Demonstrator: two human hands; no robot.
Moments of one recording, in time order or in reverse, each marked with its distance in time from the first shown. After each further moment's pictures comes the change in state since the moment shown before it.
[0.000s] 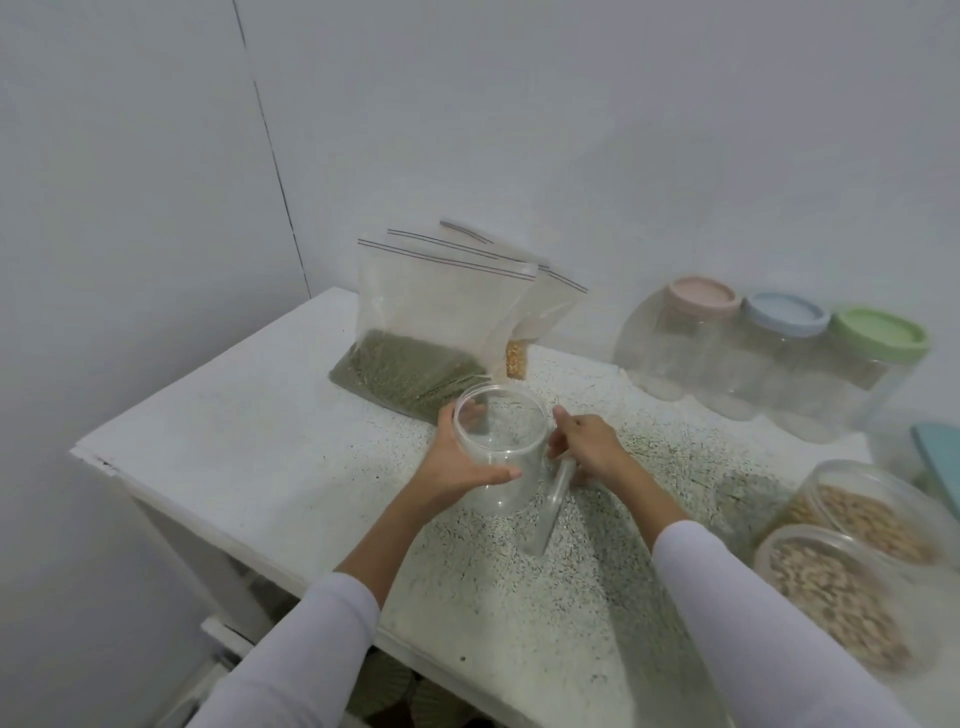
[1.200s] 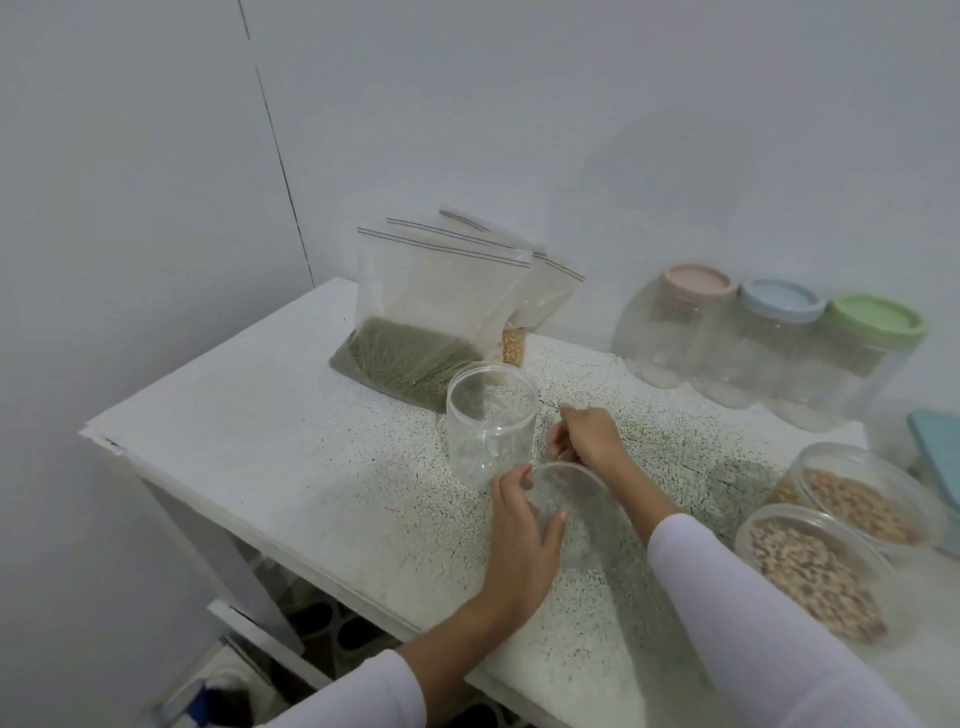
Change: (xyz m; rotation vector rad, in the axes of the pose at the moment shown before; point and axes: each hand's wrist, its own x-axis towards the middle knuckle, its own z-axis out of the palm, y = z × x) left_hand -0.081 -0.009 0.116 0.203 0.267 0.182; right_hand -0.014 0.014 0.002 0.286 0.061 0.081
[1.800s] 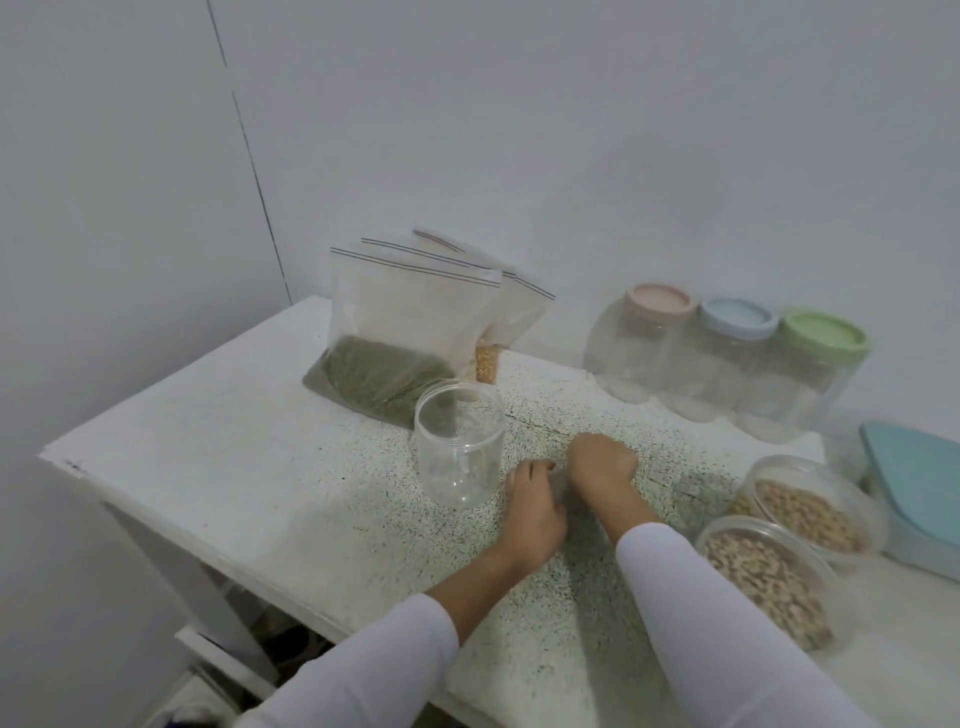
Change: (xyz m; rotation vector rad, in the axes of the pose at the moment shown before) left_hand 0.059 0.028 0.038 0.256 -0.249 -0.092; right_hand 0.002 -0.002 -0.029 -1.268 0.087 0.093
